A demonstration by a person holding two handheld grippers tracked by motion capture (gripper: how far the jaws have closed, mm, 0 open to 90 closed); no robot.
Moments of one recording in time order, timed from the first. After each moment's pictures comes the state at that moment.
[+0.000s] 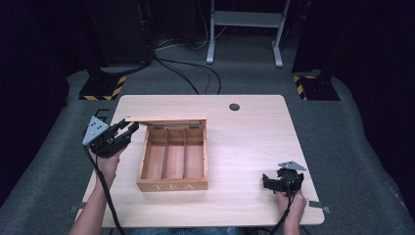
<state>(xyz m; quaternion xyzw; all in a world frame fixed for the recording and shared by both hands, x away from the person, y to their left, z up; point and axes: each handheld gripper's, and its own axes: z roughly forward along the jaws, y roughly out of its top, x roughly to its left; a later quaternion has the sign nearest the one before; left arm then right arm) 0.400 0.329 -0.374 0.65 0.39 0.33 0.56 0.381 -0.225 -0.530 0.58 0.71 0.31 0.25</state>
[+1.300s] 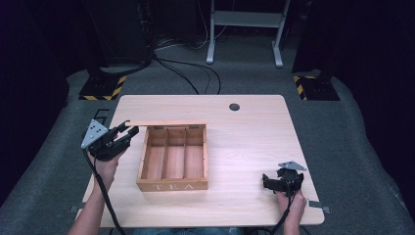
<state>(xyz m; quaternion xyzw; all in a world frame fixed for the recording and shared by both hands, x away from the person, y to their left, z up) 0.393 0.332 -0.379 0.66 0.38 0.31 0.56 0.381 -0.226 -0.530 0.58 0.71 0.31 0.25</state>
